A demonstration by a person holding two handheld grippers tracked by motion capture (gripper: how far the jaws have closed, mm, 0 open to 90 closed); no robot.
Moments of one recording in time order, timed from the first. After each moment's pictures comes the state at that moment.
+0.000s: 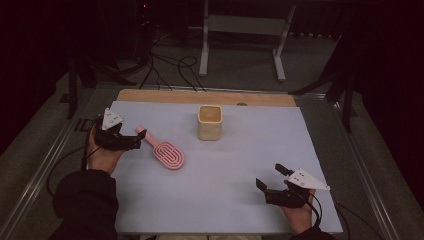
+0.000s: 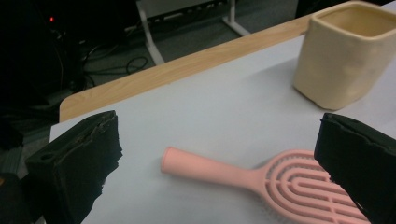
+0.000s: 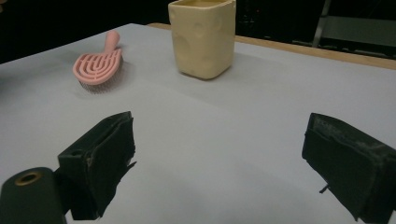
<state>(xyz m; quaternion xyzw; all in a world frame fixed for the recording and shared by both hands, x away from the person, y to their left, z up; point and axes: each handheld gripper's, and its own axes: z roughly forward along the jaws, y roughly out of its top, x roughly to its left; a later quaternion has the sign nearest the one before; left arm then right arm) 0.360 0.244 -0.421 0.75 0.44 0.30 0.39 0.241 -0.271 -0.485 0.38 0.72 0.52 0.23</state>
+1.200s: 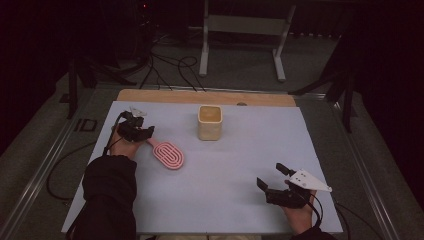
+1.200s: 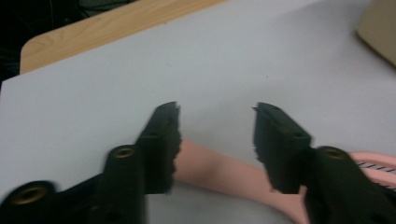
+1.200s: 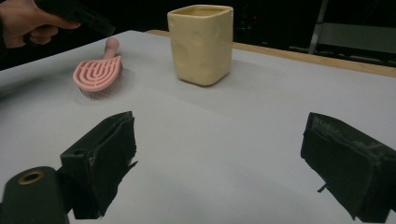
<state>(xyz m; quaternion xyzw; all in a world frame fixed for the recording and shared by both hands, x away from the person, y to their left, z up) 0.420 0.211 -0.468 0.78 0.49 0.25 0.29 0.239 -0.272 -0.482 0.38 0.72 0.53 0.24</state>
